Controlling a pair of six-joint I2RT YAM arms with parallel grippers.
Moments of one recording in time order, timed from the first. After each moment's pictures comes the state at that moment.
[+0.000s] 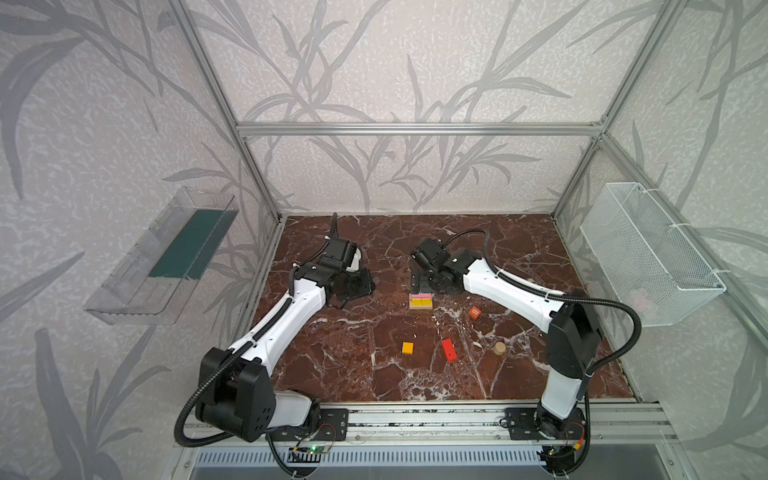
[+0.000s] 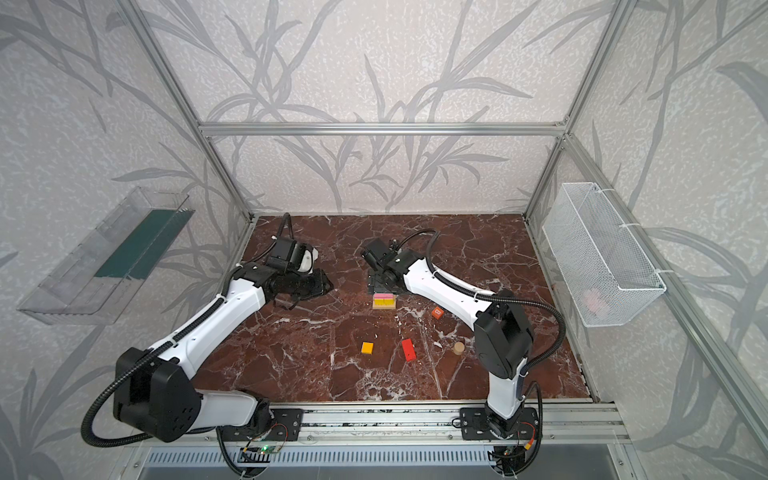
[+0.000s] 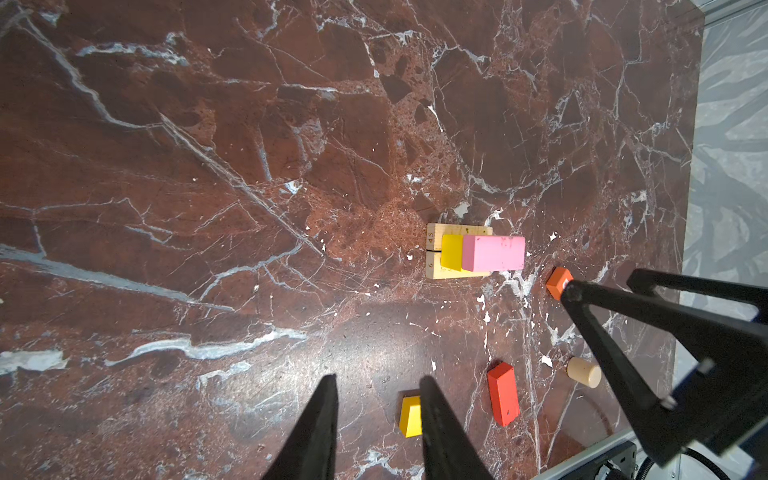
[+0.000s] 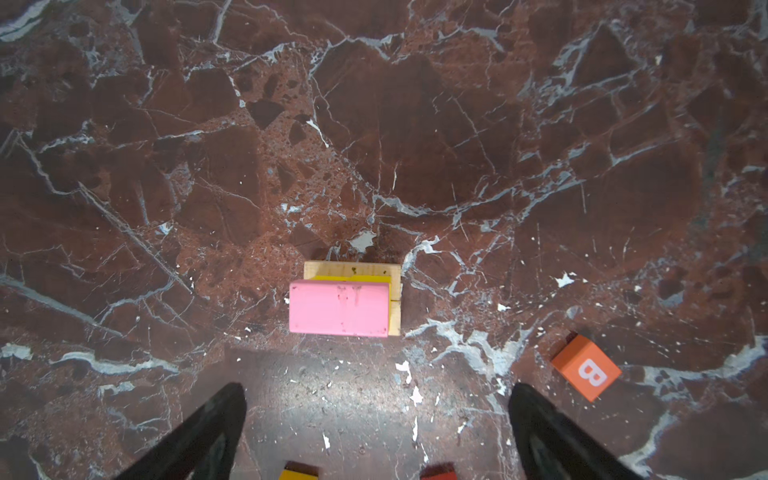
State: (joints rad) left arm -0.31 1.36 1.10 -0.74 0.24 -0.52; right arm 0.79 1.81 1.53 -0.86 0.25 0.76
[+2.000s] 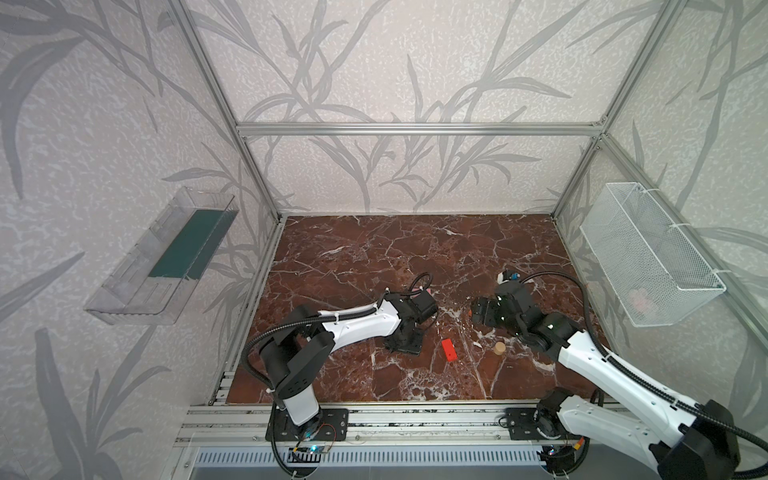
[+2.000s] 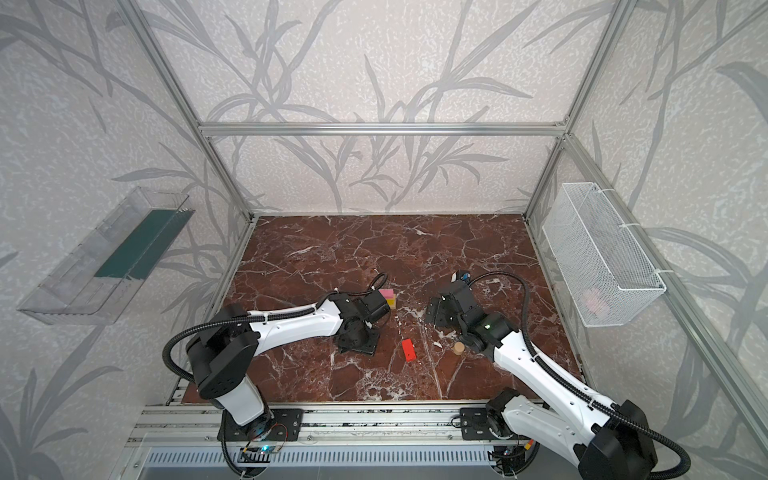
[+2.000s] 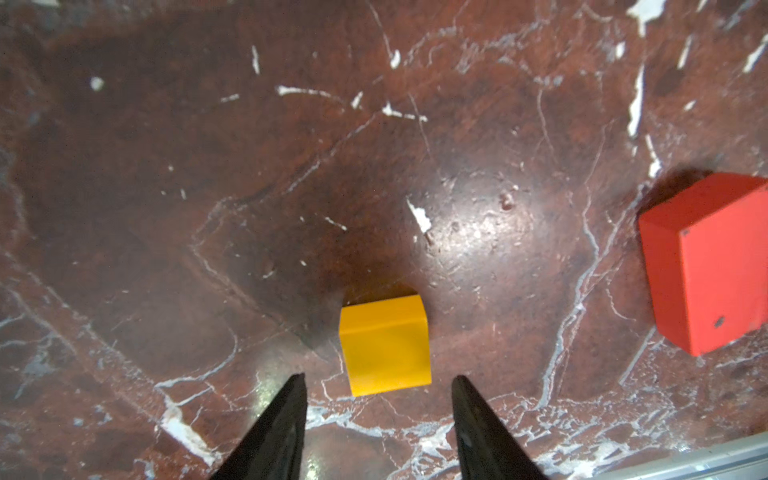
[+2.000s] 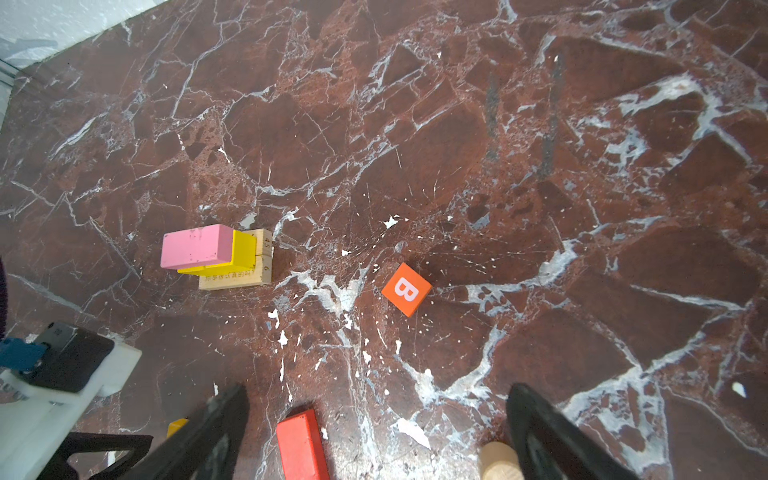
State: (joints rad) left arm -0.91 1.72 1.08 -0.81 0.02 -0.68; right arm 0.59 1.00 0.72 -0.56 0.23 0.69
